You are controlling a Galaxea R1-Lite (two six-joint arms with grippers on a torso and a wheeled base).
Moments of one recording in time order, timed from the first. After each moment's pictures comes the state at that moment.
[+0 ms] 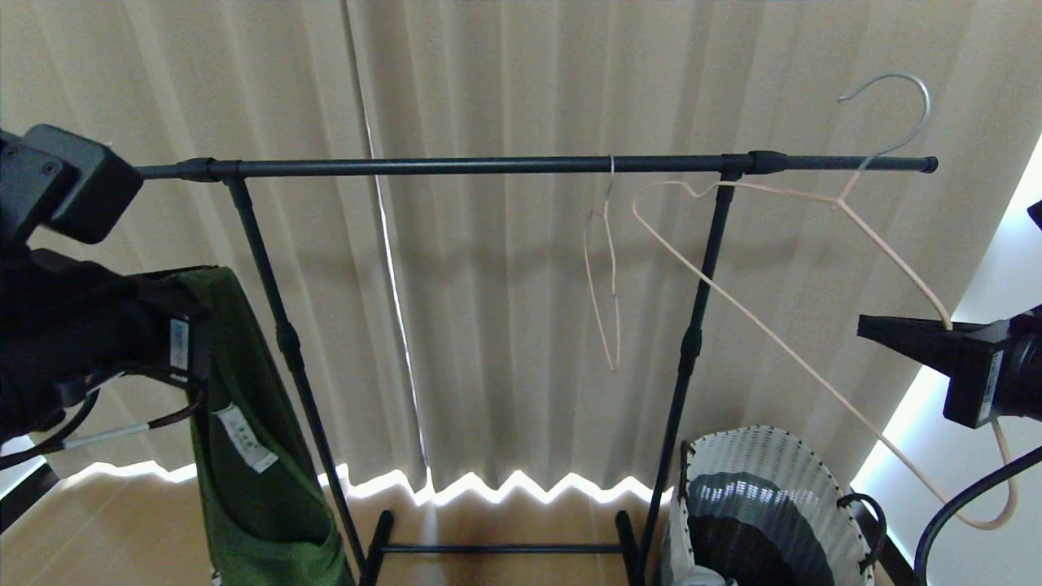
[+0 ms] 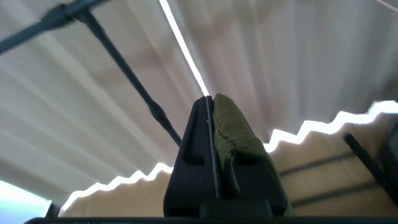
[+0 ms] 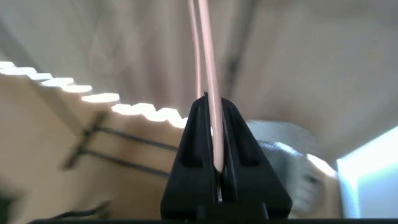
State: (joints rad) left arm -0.40 1.22 -0.78 -0.27 0.33 0.31; right arm 0.35 1.16 -0.75 -0.10 -0.03 0.08
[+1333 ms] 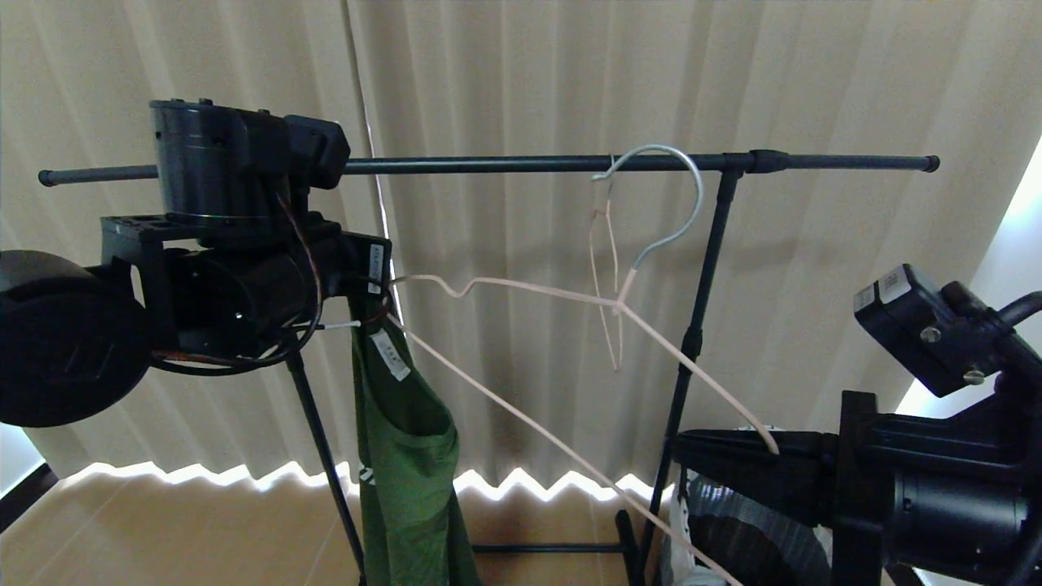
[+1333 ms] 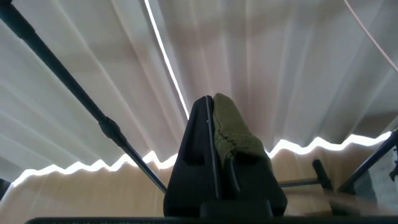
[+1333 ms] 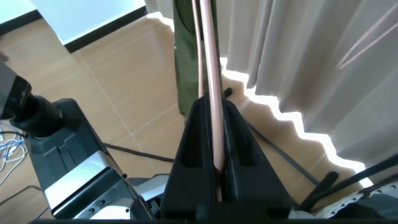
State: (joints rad) left arm -0.50 1.65 -1.12 -0.27 0.48 0.08; right arm 0.88 1.29 -0.71 -0.20 0.03 0.19
